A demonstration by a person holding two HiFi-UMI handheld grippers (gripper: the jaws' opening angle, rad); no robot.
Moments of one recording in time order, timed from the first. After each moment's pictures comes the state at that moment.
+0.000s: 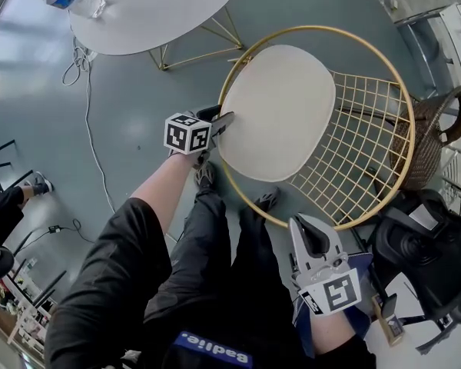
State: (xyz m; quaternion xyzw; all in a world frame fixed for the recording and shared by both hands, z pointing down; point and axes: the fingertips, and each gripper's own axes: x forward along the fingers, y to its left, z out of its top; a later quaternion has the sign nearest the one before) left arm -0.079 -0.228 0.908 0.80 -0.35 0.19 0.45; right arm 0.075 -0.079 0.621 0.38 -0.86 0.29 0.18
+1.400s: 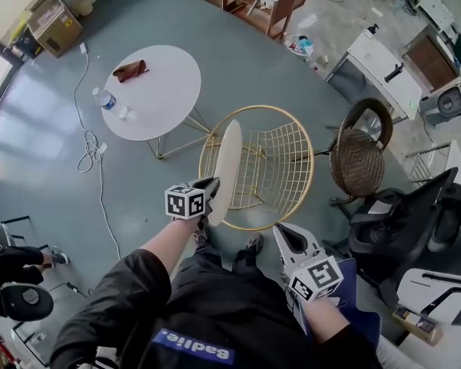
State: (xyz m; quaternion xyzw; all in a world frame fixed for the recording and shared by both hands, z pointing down) left arm -0.017 -0.173 0.643 0.81 -0.35 0.17 0.43; right arm 0.123 -0.047 0.446 0.45 -0.85 0.25 0.11
